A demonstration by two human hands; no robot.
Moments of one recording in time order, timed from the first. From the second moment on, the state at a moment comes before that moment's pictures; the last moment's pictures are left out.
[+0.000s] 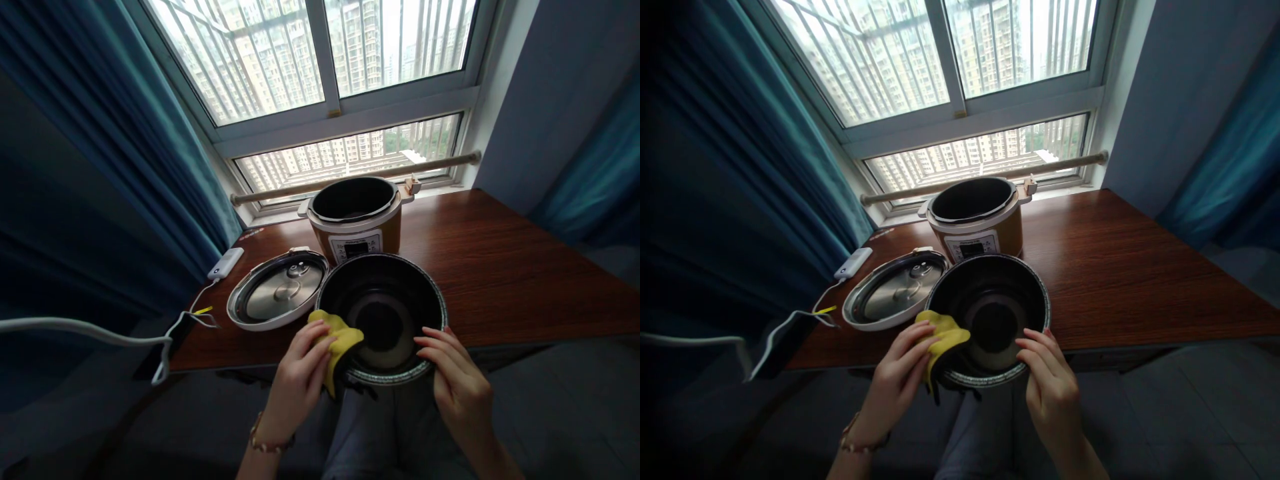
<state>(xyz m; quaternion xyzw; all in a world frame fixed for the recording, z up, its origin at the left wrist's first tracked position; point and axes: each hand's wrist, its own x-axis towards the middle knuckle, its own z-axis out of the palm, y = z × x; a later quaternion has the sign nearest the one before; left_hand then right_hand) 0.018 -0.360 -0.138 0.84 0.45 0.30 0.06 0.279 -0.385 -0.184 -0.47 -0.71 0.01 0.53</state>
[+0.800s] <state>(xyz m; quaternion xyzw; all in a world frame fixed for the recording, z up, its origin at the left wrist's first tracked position) 0.076 -0.207 -0.087 0.89 0.45 0.08 0.00 0.277 -0.381 -0.195 -0.47 -0.69 -0.02 0.55</state>
